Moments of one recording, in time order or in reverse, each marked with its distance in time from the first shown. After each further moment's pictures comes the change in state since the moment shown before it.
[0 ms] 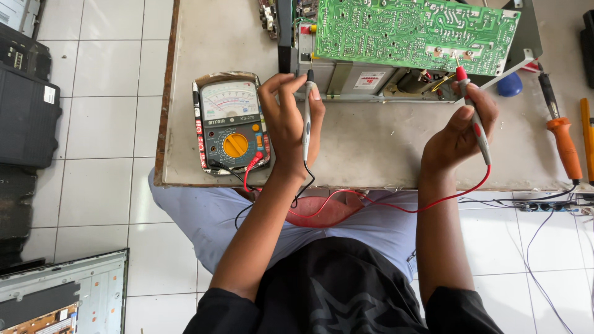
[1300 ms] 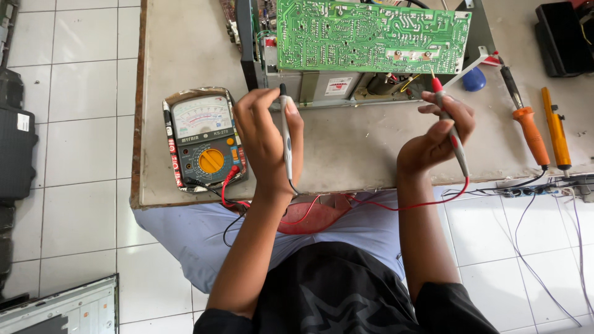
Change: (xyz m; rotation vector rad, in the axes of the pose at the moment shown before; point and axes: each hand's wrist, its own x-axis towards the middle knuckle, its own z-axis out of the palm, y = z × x) left_hand 0.001 0.019 0.000 0.110 0.024 0.157; right_hand 0.000 0.004 -0.007 -0.006 0.083 -0.069
